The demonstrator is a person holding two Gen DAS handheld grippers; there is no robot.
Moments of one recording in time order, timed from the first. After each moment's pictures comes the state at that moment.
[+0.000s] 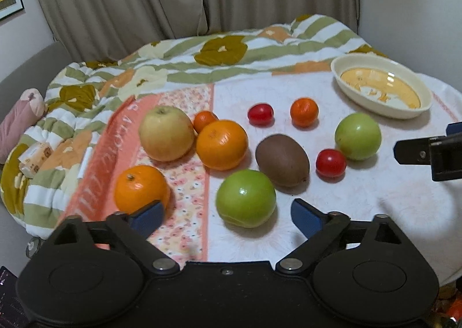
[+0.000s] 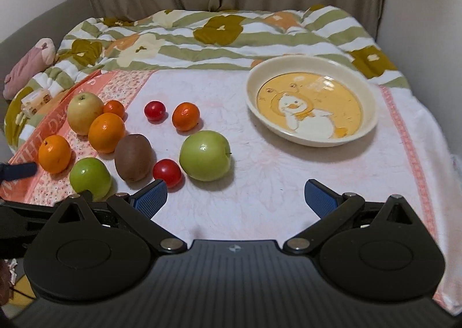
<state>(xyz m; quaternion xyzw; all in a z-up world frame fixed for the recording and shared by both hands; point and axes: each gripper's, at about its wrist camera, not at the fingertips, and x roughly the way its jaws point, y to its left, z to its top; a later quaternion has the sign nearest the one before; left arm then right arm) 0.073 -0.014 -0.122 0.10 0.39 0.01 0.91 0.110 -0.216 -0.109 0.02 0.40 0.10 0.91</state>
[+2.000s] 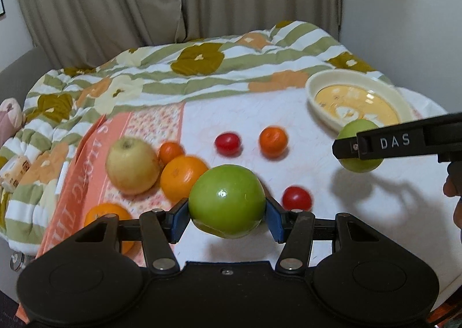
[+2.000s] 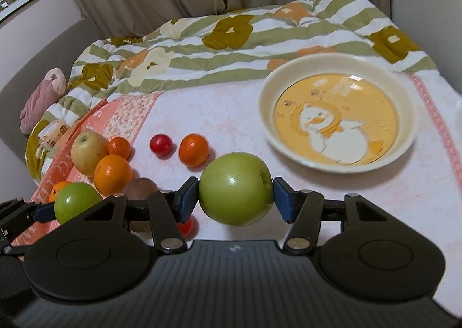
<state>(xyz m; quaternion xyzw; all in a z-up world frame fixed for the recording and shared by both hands) 0.097 -0.043 -0.095 0.09 0.38 -0.04 0.92 0.161 -0.231 -0.104 0.10 0.40 0.12 0.90</state>
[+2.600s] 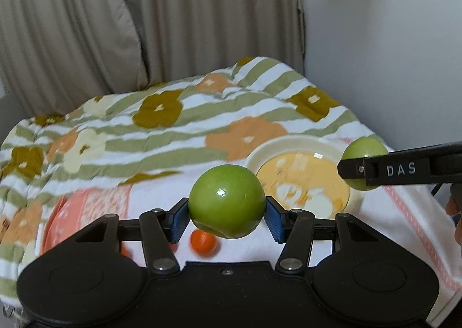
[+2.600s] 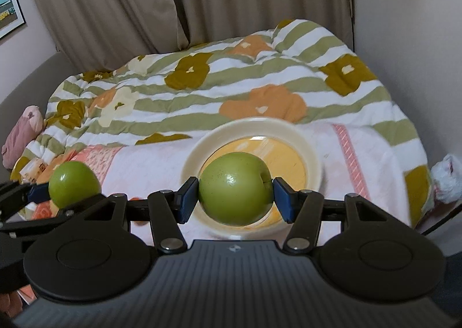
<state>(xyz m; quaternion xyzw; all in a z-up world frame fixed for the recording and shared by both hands) 0.152 -0.131 -0.034 0.10 0.33 -0.10 0.93 0.188 -0.338 -0.041 0.11 0.36 0.06 0.92</state>
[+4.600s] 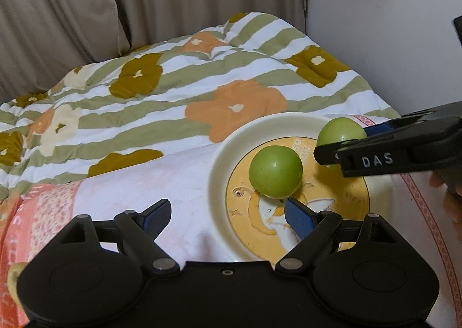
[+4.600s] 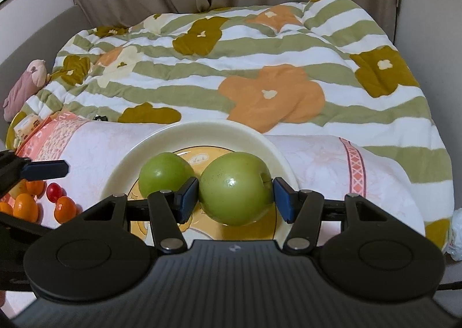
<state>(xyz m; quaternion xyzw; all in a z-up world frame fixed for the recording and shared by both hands) 0.247 -0.191 -0.095 0.12 0.41 -0.08 0.90 0.316 -0.370 -0.124 0.05 0.42 0.15 0.89</state>
